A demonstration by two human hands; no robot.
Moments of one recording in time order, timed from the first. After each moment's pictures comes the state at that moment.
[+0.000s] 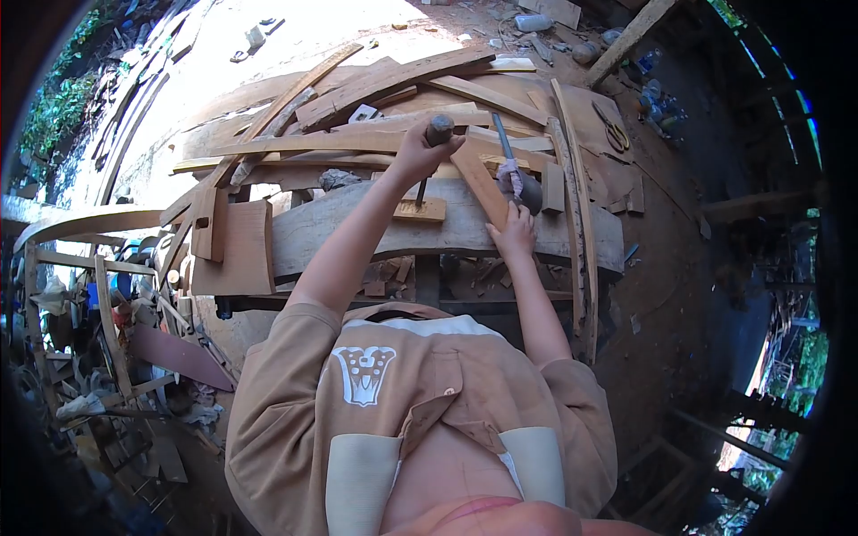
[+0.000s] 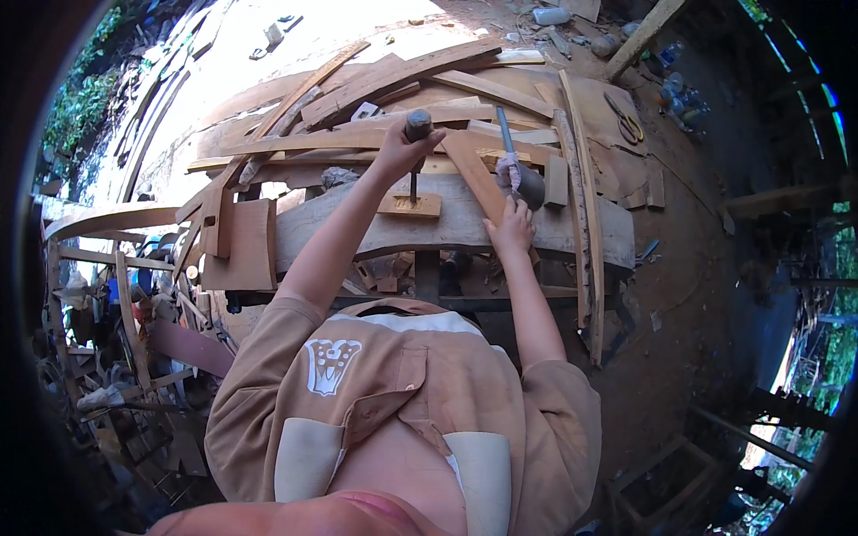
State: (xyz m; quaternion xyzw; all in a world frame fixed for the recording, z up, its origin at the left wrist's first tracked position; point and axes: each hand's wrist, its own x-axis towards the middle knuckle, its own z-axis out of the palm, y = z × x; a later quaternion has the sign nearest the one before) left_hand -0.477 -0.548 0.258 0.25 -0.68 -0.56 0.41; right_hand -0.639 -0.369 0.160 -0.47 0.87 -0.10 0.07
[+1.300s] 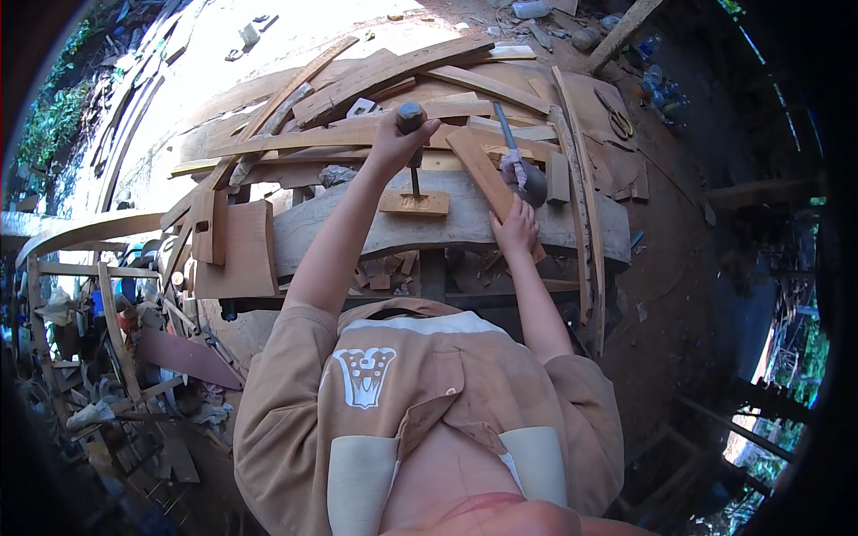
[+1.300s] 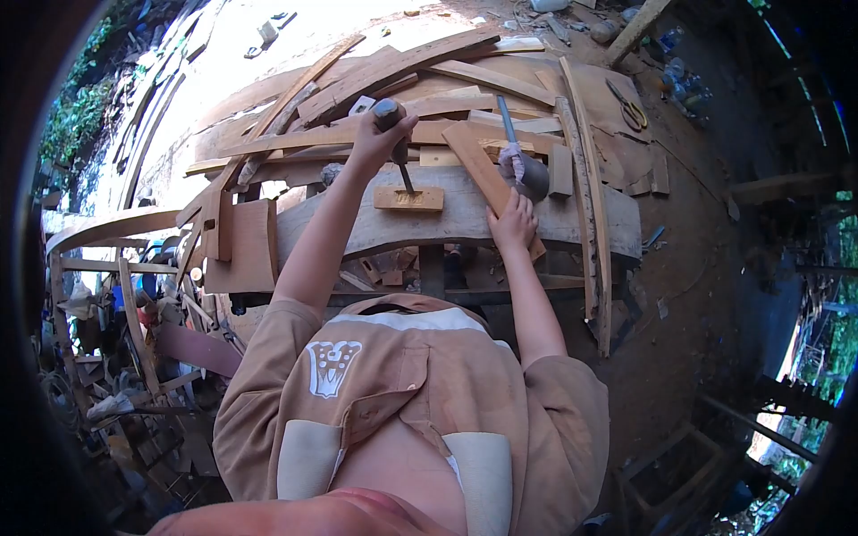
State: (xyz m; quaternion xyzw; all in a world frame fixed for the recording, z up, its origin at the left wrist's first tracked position) left_hand -0.449 -0.559 0.268 0.27 -0.64 -0.60 0.40; right_hand -0.635 -0.369 0.133 -0.47 0.87 -0.13 -0.01
